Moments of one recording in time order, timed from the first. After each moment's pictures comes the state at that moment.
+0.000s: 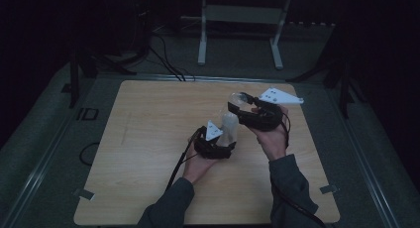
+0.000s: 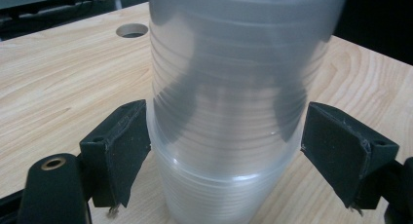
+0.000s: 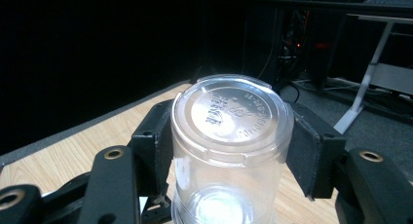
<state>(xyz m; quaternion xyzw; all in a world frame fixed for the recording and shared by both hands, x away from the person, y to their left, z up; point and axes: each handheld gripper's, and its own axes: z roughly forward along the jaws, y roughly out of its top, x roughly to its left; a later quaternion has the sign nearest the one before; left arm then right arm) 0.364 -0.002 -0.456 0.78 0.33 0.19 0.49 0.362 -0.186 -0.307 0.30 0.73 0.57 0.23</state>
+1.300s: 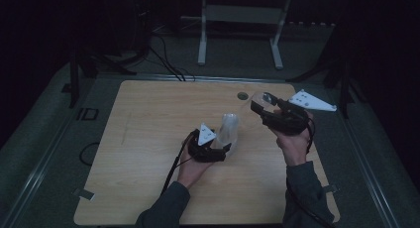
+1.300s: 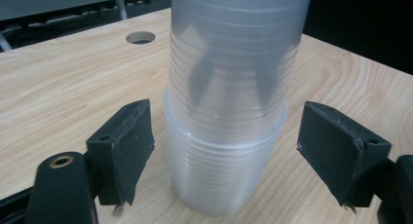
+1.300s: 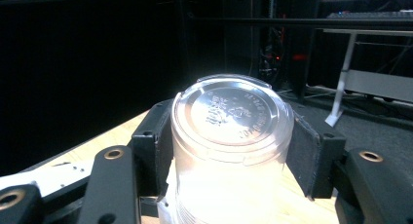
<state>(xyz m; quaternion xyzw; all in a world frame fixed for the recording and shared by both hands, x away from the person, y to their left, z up) 0.347 0.016 -0.451 0.77 0.33 0.20 0.50 0.342 -0.241 -0.299 0.34 0.69 0.59 0.24</state>
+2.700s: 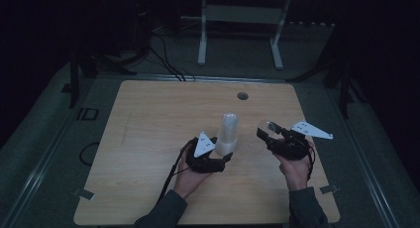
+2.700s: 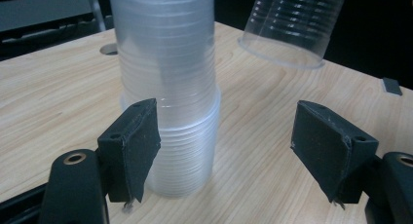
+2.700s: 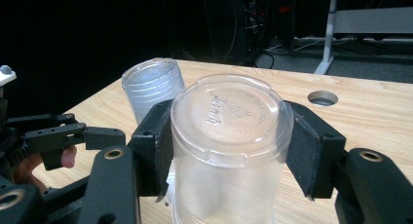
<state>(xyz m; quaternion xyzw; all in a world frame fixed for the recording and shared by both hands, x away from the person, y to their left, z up) 0.312 0.019 -0.439 0.78 0.29 0.18 0.53 0.321 -0.267 -0.379 0.41 0.69 0.56 0.20</state>
